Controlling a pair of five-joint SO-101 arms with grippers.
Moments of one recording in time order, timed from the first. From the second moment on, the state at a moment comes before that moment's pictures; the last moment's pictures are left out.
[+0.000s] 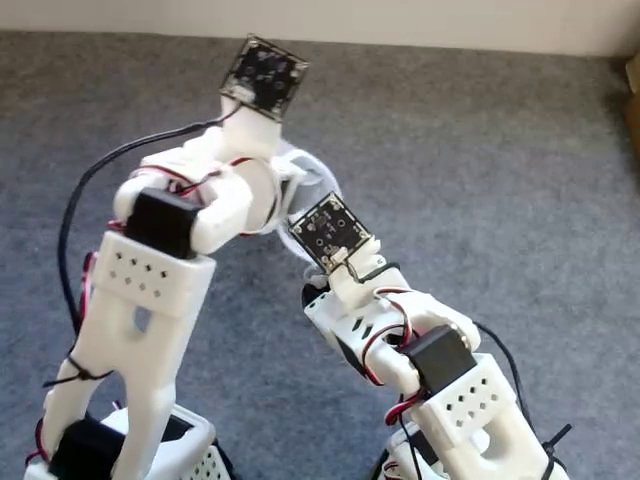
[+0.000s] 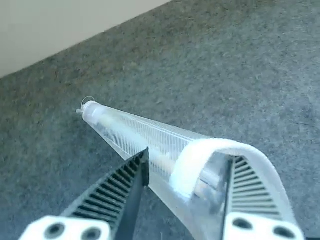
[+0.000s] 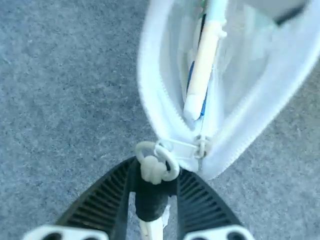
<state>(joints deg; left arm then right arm) 19.9 -22.3 1.9 73.0 -2.1 -38.2 -59.1 47.2 63.5 13.2</state>
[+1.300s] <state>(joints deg) 29.8 -13.0 -3.6 63.5 6.0 -33.9 -75.8 47.2 63.5 11.0</state>
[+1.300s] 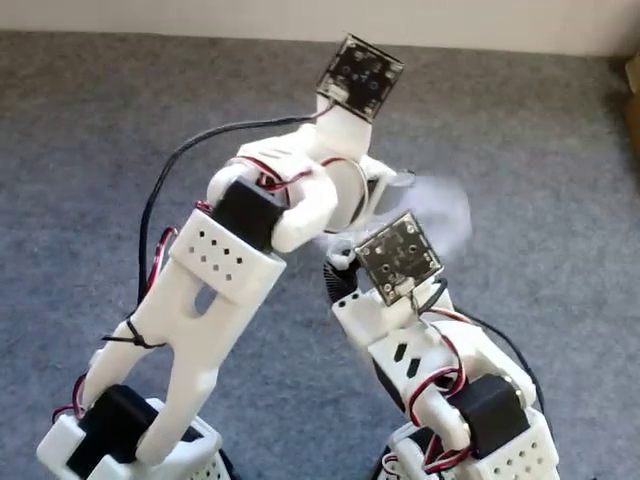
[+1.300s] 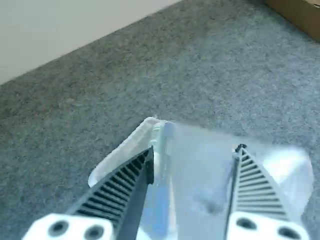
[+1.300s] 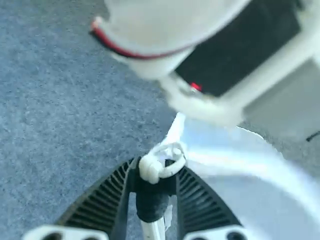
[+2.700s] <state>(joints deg) 24.6 -17.3 -14.7 94.8 -20.3 -22.8 -76.0 48.2 62.5 1.3</state>
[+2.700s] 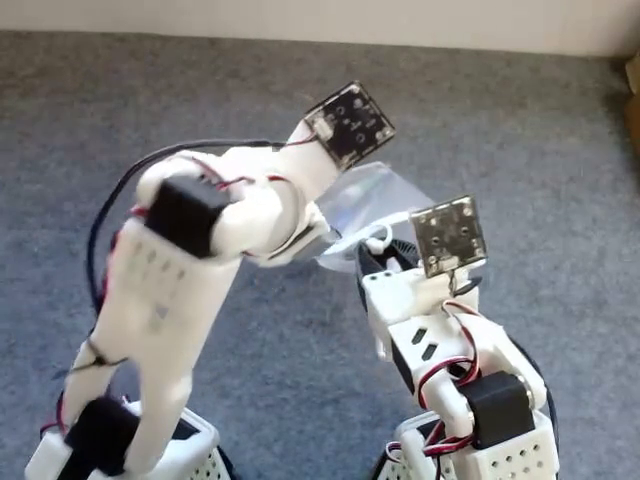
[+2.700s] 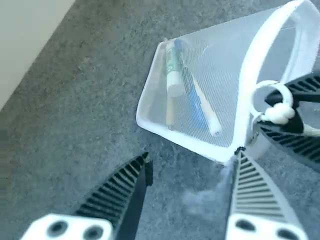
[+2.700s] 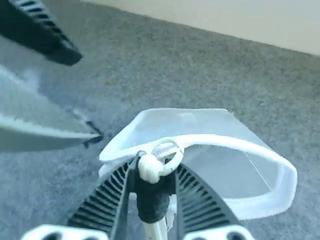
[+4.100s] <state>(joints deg) 28.7 -42.6 35.8 56.1 -23.8 -20.3 -76.0 50.8 60.5 -0.6</state>
